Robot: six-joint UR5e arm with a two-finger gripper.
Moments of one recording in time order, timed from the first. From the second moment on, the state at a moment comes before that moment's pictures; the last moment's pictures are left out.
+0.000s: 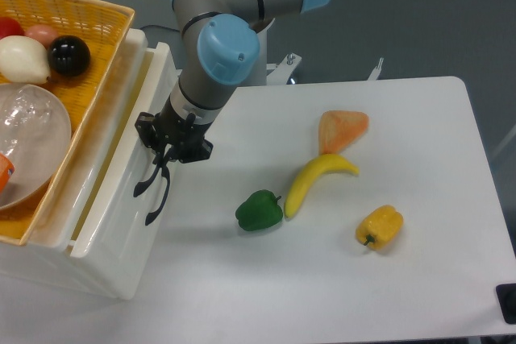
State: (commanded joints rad) arm 2.34 -1.76 -1.62 -1.38 1.10 0.53
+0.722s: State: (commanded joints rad) arm 2.36 -1.77 -1.62 -1.38 1.10 0.54
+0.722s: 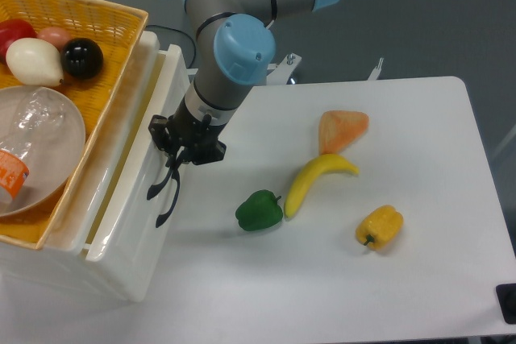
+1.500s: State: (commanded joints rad) arm 2.39 -1.78 -1.60 -1.37 1.10 0.55
